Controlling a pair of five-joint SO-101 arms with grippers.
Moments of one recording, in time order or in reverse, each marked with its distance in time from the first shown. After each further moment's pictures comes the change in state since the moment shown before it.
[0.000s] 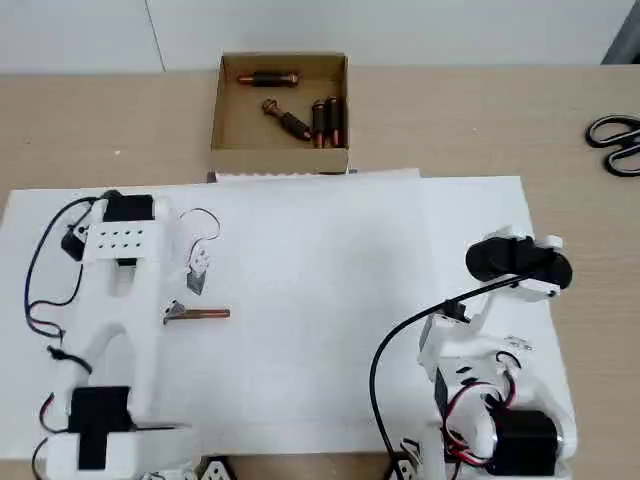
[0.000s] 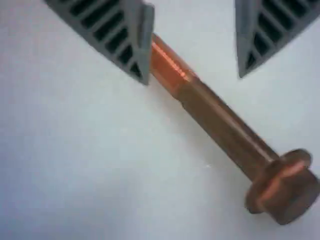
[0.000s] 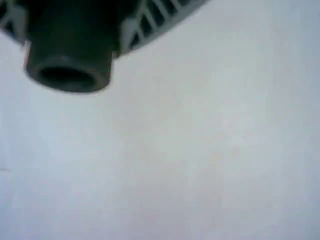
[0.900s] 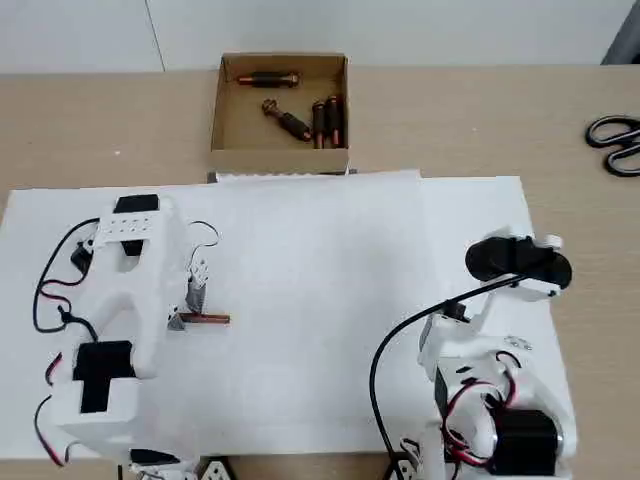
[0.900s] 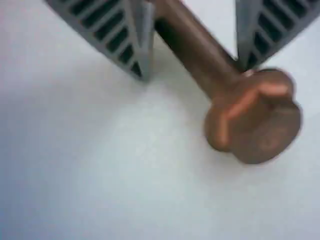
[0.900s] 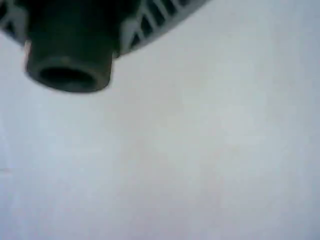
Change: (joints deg) left arm -1.8 14.2 -1.8 -1.8 0.1; right arm 0.0 0.0 0.0 0.0 0.0
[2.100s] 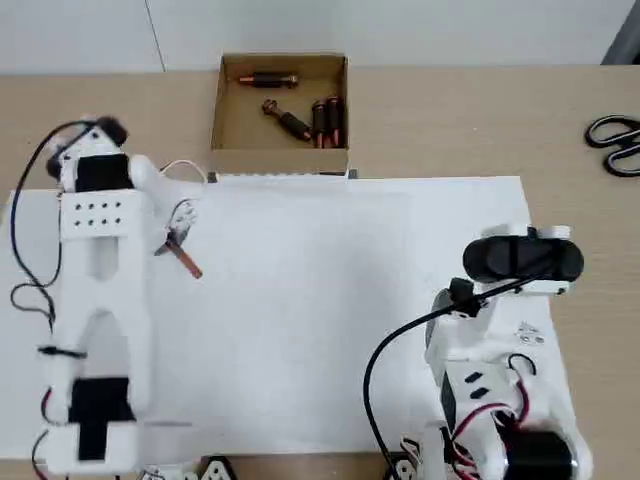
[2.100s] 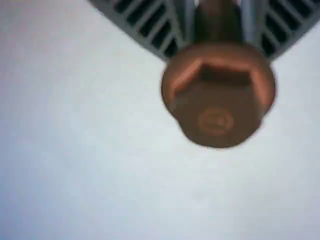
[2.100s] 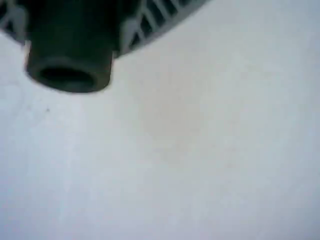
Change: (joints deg) left arm 3.3 -17.1 -20.6 6.9 -19.4; right arm 0.0 -0.7 -7.7 -2.1 9.5
